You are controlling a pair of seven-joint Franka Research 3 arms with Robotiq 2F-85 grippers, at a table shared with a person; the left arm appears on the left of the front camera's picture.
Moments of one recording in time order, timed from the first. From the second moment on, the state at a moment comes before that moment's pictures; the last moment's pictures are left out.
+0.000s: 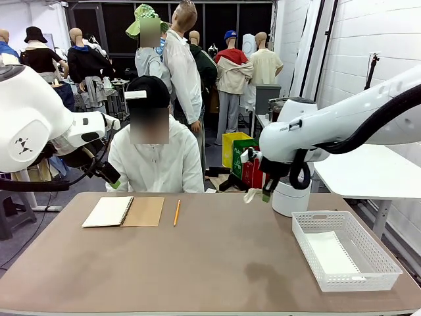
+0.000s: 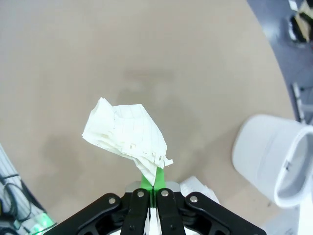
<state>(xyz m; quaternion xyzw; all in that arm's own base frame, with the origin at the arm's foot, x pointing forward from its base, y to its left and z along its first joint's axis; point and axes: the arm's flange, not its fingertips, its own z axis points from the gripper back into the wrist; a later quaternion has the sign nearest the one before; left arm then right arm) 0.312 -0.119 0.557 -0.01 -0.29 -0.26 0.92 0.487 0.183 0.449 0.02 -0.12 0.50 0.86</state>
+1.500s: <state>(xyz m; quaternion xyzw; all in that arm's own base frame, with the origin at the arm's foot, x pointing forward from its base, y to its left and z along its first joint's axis) 0.312 -0.119 0.557 -0.01 -0.29 -0.26 0.92 0.571 0.124 0.486 -0.11 -0.16 0.36 0.91</state>
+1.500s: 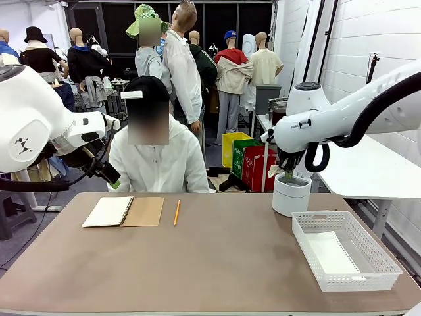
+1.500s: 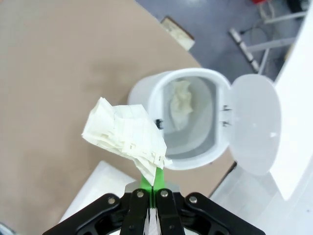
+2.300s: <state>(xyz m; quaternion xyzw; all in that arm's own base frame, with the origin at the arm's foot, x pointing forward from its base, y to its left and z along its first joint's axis) 0.312 -0.119 0.557 -0.01 -0.29 -0.26 0.92 0.620 0.093 0.456 -0.16 -0.12 0.32 0.92</state>
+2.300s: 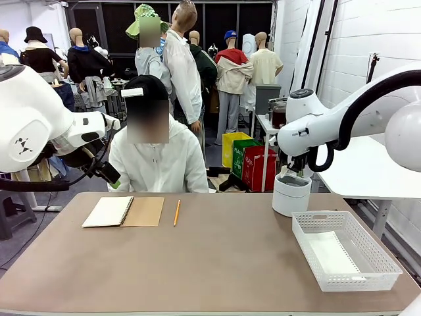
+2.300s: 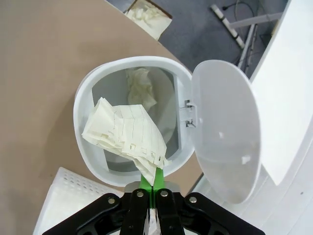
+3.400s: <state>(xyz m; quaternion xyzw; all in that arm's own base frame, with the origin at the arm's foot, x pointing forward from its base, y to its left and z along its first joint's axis) 0.312 -0.119 0.557 -0.01 -0.29 -0.26 0.92 0.637 0.101 0.448 -0.17 -0.10 0.29 0.94</state>
